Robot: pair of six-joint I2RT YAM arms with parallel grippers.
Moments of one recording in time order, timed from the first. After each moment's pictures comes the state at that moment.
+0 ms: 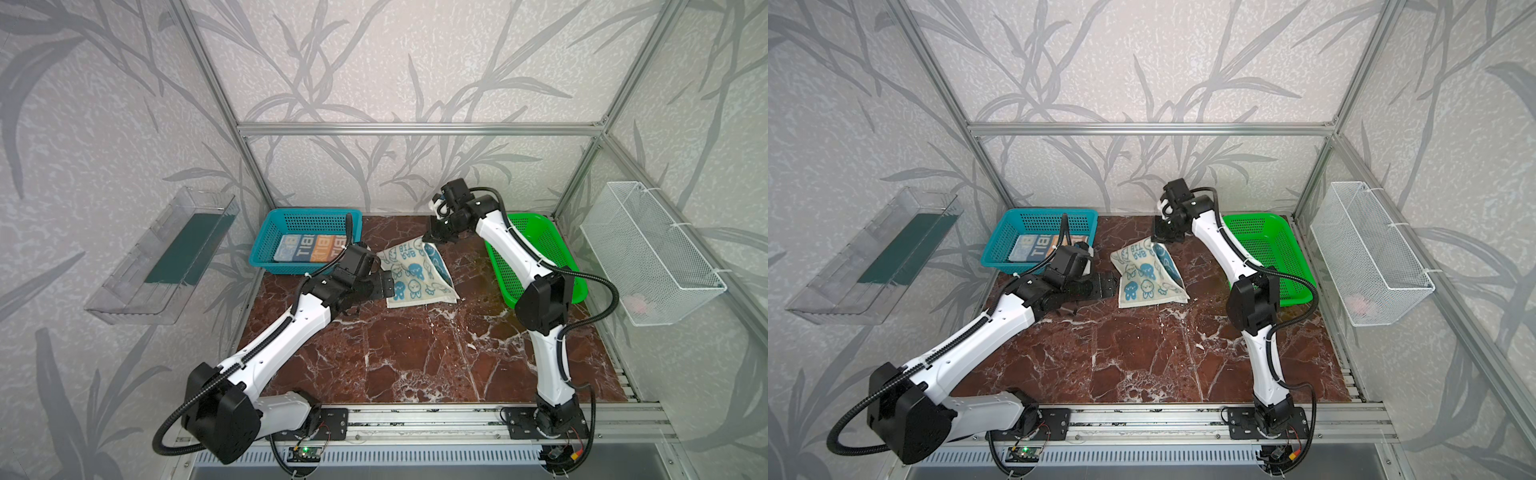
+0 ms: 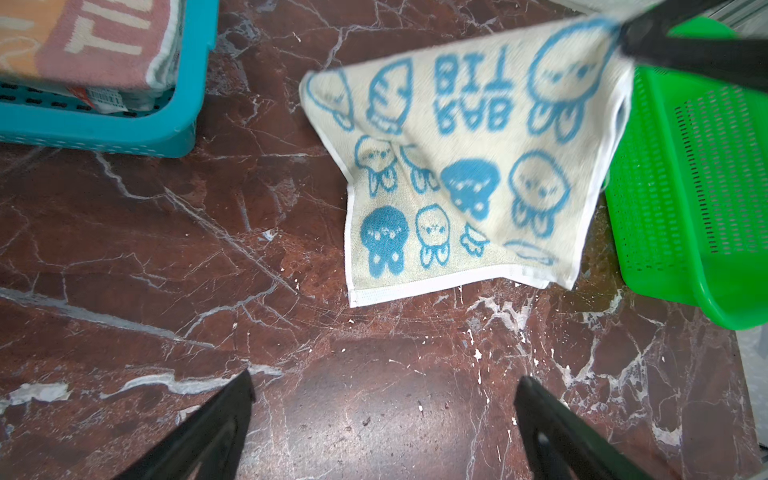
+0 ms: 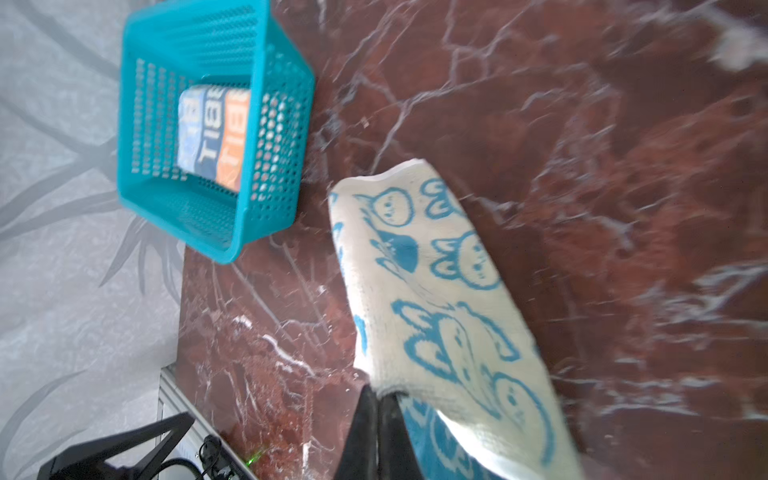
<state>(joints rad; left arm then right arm) -0.51 1.28 1.06 -0.65 -0.05 -0.57 0.40 2.28 2.36 -1.09 -0.39 0.44</state>
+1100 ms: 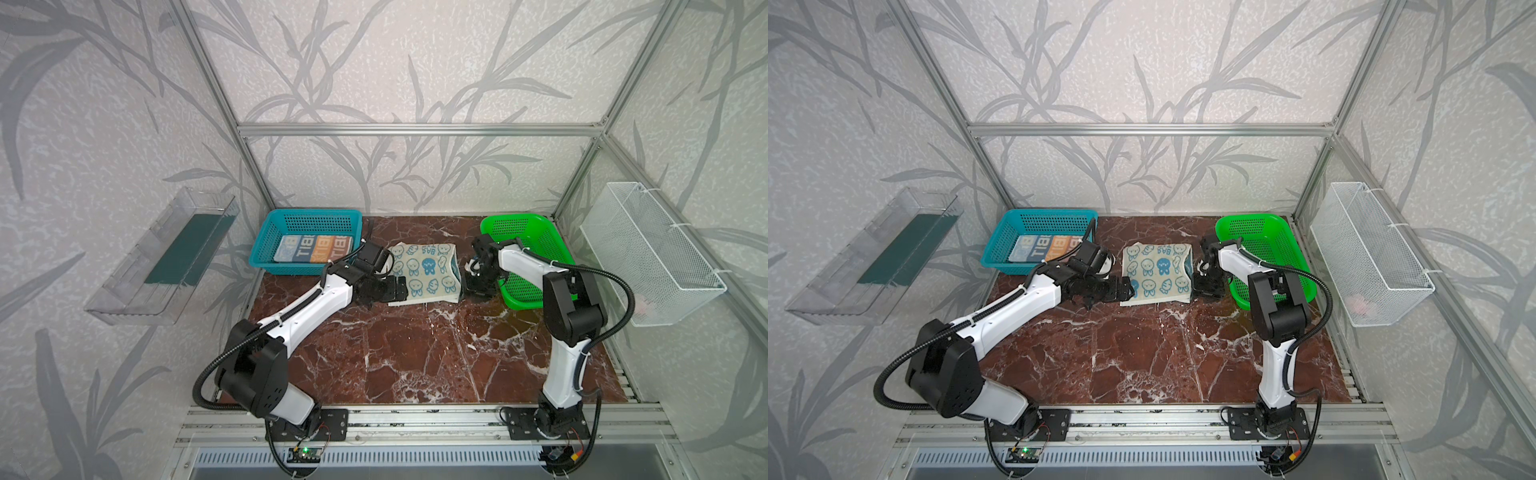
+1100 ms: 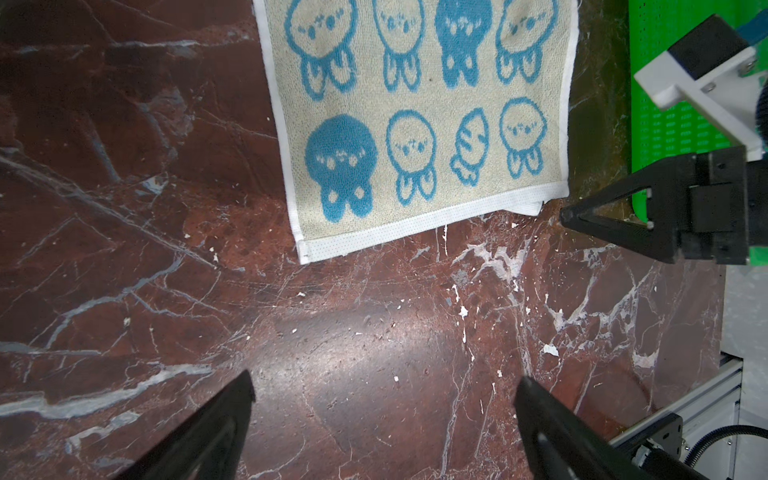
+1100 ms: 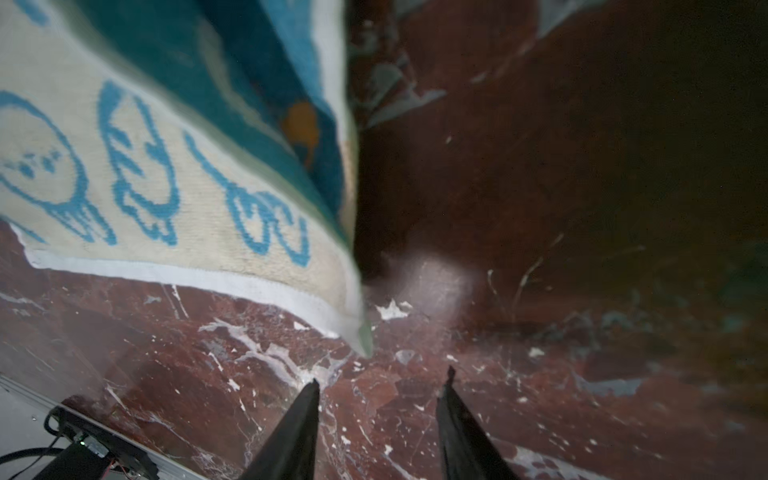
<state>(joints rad) -0.51 1.51 1.15 -0.70 0.17 -0.54 0.29 1.99 1.39 -0.90 -0.35 0.34</state>
